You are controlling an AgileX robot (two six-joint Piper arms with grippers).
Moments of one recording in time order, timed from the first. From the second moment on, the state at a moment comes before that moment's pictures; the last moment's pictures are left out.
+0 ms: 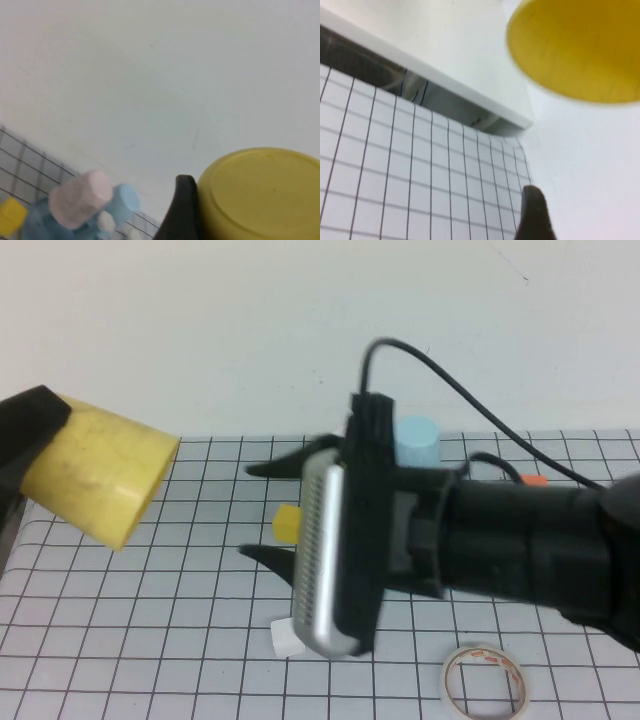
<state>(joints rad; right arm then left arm) 0.86 1.46 -1.04 1.73 0.22 -2.58 -0.10 0.71 -0.59 -1.71 0.34 0.67</state>
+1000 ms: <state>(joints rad) 0.86 0.97 -0.56 1.76 0.08 -2.04 -0.10 0.85 -0.85 -1.71 0.32 1.39</state>
